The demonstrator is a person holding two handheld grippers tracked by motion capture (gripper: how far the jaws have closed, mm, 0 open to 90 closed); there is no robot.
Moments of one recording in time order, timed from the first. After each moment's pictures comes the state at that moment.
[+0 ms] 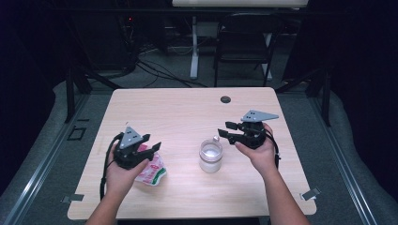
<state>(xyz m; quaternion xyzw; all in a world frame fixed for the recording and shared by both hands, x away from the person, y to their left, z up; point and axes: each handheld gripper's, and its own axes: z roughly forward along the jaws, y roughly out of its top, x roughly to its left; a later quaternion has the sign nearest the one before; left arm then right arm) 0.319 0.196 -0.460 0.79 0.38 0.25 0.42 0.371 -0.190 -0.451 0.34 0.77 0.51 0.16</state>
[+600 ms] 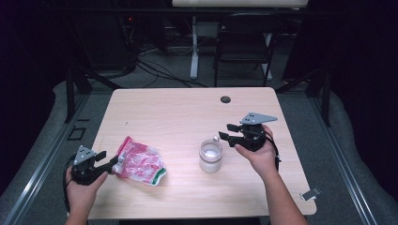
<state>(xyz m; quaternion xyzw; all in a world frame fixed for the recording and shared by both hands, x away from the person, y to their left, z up) 0.302 0.321 -0.534 0.72 0.52 0.25 0.39 0.367 -0.189 -0.455 0.35 0.78 0.49 0.17</state>
